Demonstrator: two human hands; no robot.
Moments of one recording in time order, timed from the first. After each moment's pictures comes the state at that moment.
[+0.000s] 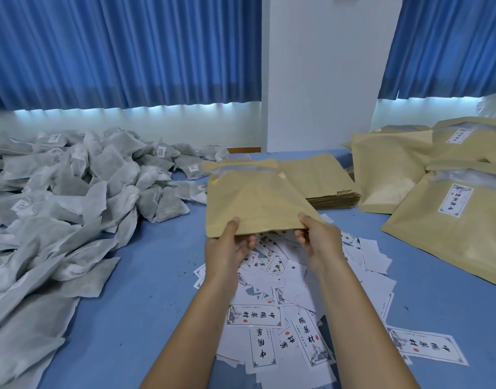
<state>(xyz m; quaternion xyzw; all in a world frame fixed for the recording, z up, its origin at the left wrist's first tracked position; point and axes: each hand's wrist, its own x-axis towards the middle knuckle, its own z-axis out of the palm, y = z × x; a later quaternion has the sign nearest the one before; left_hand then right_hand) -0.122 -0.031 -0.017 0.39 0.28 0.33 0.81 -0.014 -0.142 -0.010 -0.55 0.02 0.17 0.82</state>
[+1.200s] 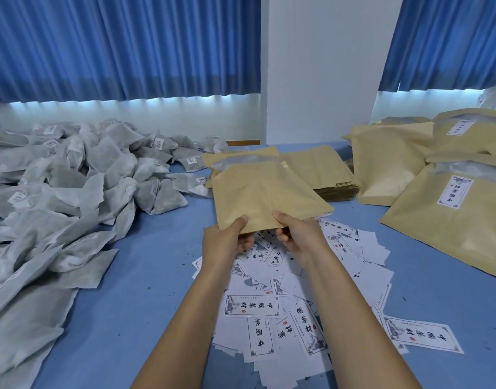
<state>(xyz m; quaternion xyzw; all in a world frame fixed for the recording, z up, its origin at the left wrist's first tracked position) -0.127 -0.030 -0.011 0.54 0.33 0.28 0.73 -0.029 -0.127 -0.015 -0.55 -0.03 0.26 0.79</state>
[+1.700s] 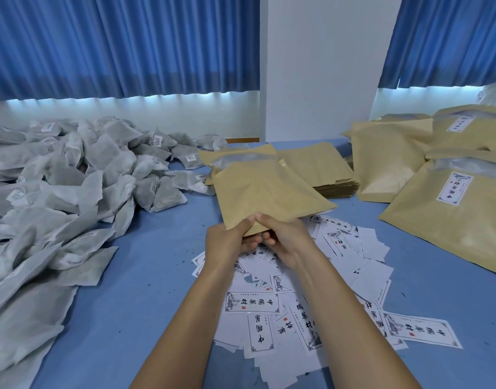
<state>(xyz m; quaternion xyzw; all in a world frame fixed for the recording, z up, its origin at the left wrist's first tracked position) -0.127 -0.033 -0.017 0.55 0.30 0.27 0.73 -0.043 -0.117 -0.020 -0.54 -0.08 0.31 0.78</state>
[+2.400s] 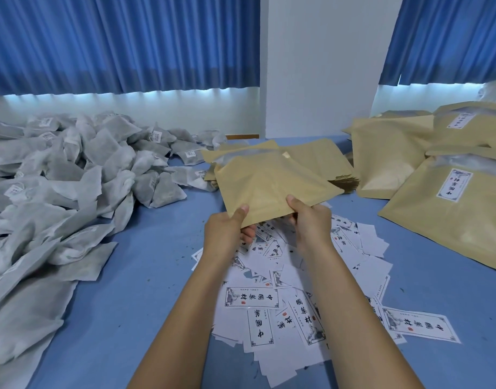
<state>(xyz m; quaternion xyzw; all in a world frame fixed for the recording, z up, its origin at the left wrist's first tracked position) -0.124 -0.028 -0.011 0.66 0.30 0.26 0.63 -0.031 -0.128 -0.009 -0.53 -0.02 0.11 0.84</state>
